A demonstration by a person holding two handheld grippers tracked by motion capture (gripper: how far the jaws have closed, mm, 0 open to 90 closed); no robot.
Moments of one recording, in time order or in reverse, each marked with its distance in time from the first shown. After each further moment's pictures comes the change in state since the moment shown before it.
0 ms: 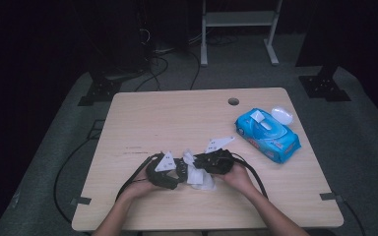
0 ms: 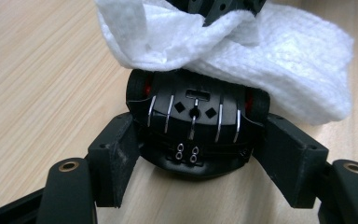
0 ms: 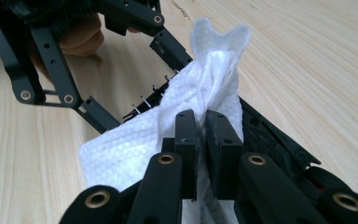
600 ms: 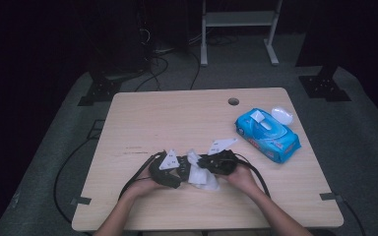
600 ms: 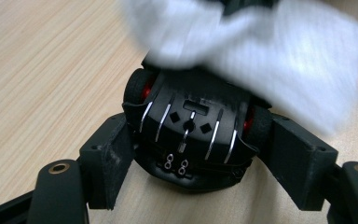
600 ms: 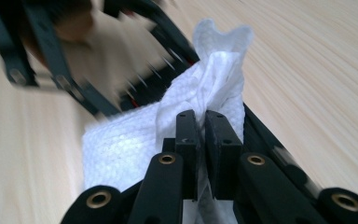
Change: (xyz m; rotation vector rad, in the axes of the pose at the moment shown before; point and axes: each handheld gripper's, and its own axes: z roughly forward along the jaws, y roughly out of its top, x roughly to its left) left arm 0.000 0.006 0.006 0.015 0.026 -0.012; right arm -0.001 -0.005 -0.010 0.019 -0.051 -0.047
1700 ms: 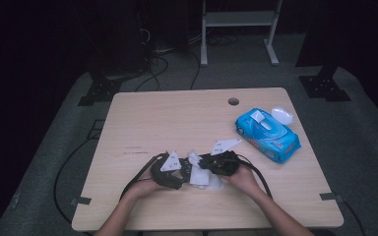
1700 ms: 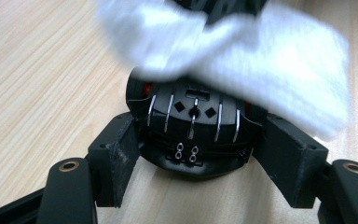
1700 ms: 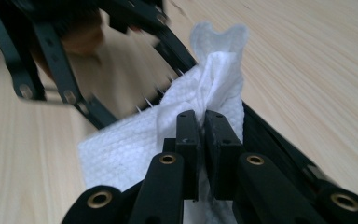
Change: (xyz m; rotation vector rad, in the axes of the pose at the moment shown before) left arm -0.006 0.003 0.001 -0.013 -0.035 0.018; right arm 0.001 -0.003 0.000 -0.034 0.034 0.018
